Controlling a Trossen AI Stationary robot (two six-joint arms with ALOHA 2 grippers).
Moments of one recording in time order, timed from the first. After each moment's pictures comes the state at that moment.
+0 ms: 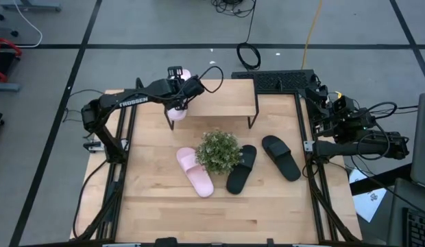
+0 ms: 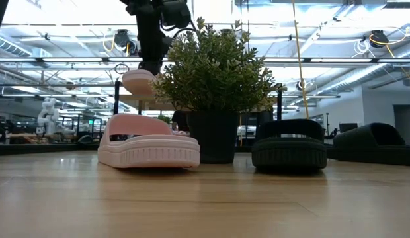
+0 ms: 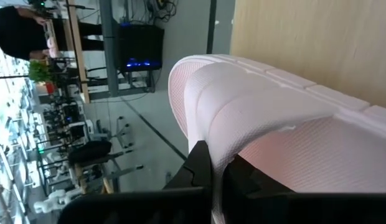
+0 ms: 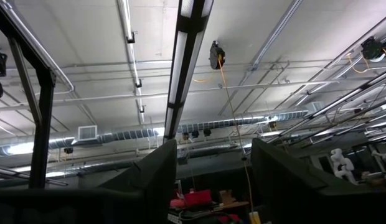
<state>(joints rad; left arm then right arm) 0.42 1.69 1.51 -0.93 -0.83 0.50 -0.10 0.46 0.52 0.69 0.18 0.09</state>
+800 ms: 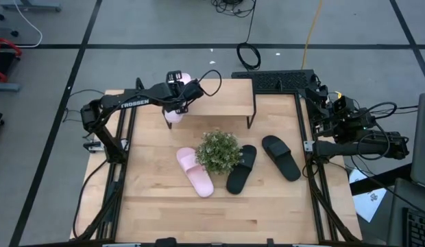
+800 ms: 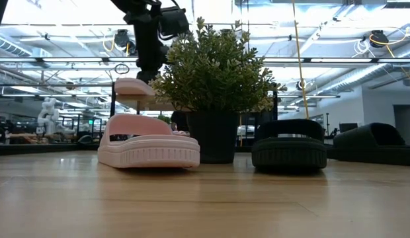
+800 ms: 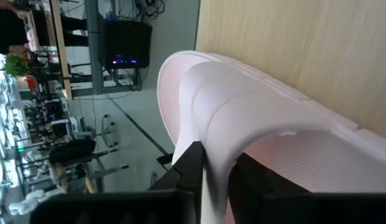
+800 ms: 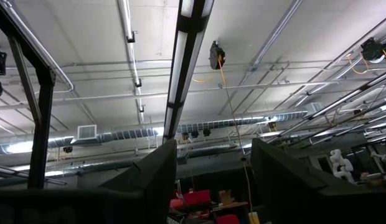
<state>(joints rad) 0.42 1.69 1.41 -0.86 -0.78 0.44 -0.10 0.46 0.52 0.68 0.18 0.08</state>
